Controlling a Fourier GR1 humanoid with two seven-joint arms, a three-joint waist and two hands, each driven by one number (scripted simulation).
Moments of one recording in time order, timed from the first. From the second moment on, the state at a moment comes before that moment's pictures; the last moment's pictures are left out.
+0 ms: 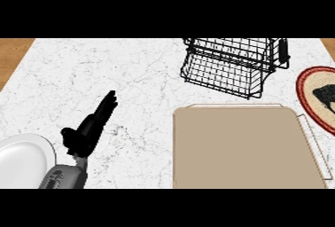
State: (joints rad) left arm -0.13 0.15 -0.12 -1.34 0.06 -0.07 -0.10; right arm -0.85 -0.74 -0.11 -1.35 0.22 0.23 0.58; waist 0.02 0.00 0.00
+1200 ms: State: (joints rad) left arm -0.16 0.11 -0.11 -1.33 0.03 -0.07 -0.08; right arm -1.38 -0.37 -0.04 -0.52 0.41 0.04 0.39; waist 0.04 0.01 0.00
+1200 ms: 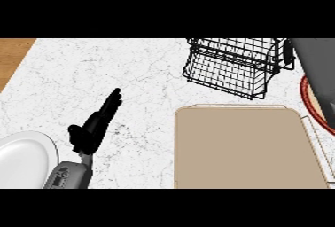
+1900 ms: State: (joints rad) left arm -0.14 0.13 -0.09 -1.33 0.04 -0.10 -0.10; right arm -1.46 -0.30 -0.27 -0.33 0.22 0.02 0.52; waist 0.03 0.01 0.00
